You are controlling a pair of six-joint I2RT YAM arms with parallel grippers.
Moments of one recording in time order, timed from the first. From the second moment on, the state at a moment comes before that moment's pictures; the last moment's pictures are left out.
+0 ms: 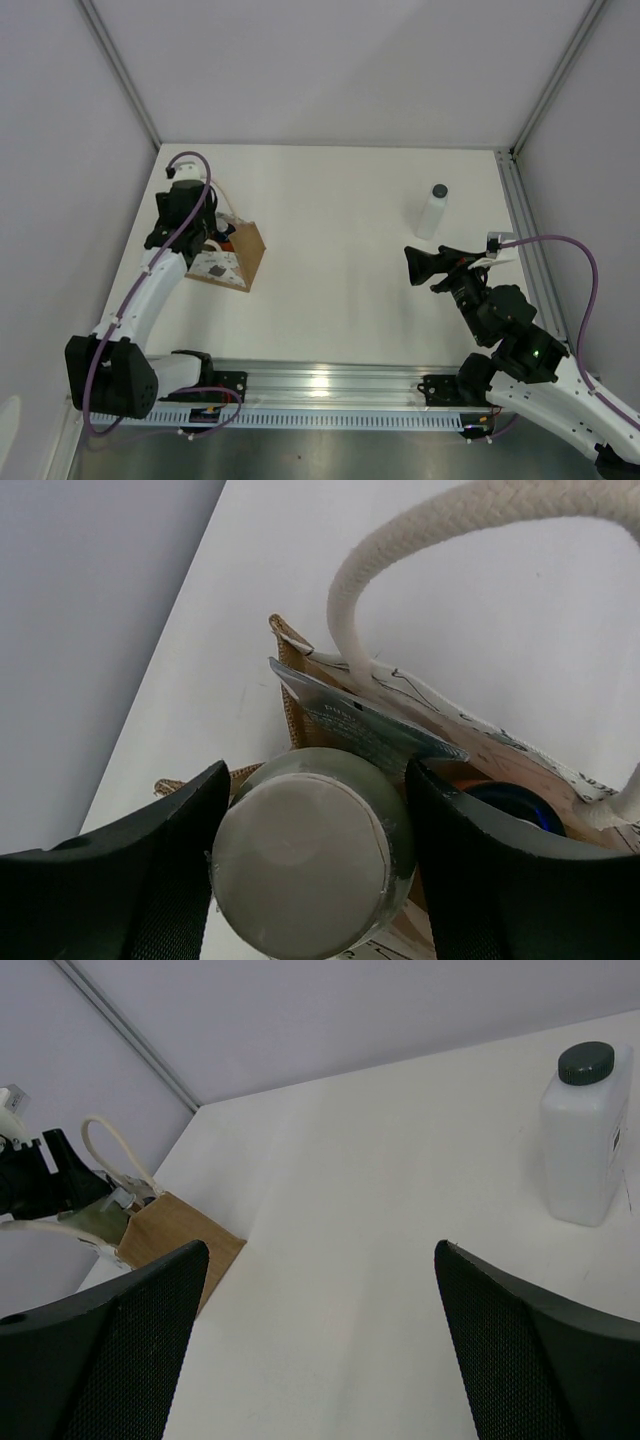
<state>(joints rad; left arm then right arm) -0.11 1.18 0.94 -0.37 -0.51 -0.09 0.91 0.40 0.63 -0.19 0.57 0.47</state>
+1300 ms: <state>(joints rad) -0.87 0.80 0.92 -0.48 -0.23 -0.44 0.90 0.55 0.63 -0.17 0.64 0.40</state>
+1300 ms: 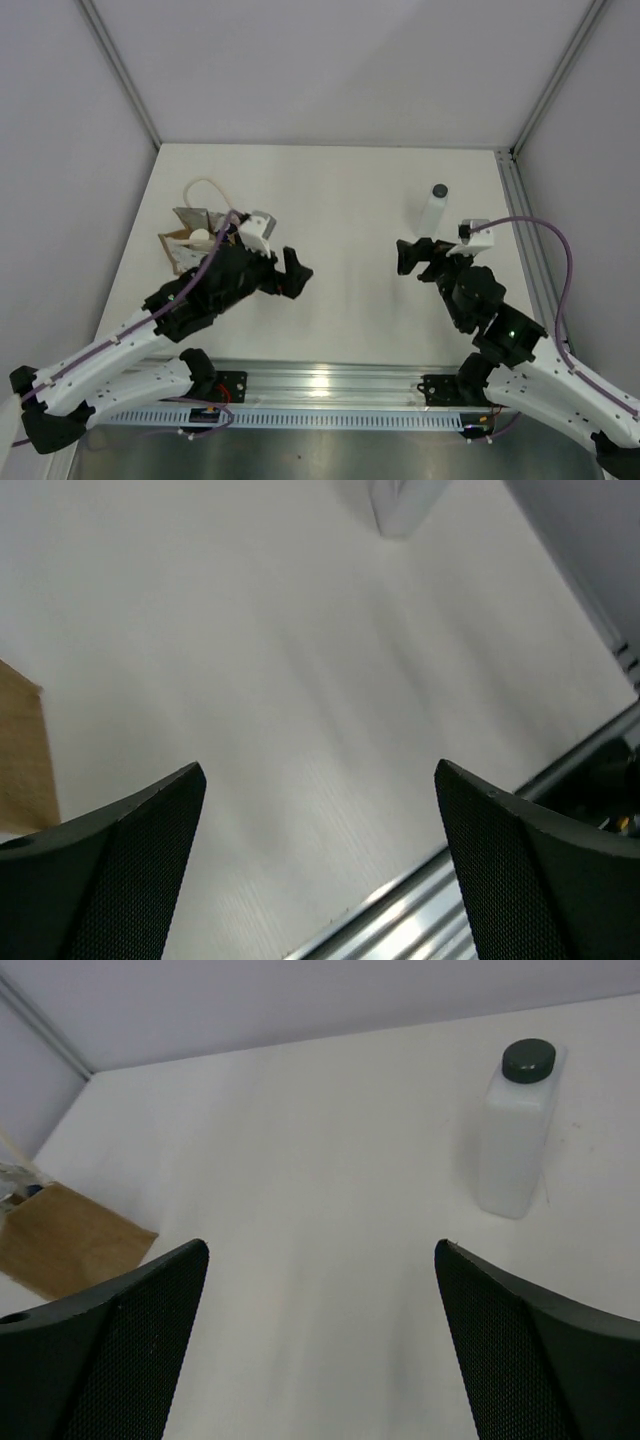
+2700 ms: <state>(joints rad) -0.97 0.39 0.39 -0.13 -0.36 -0.49 0.28 1.66 1.17 -0.06 0.52 0.21</state>
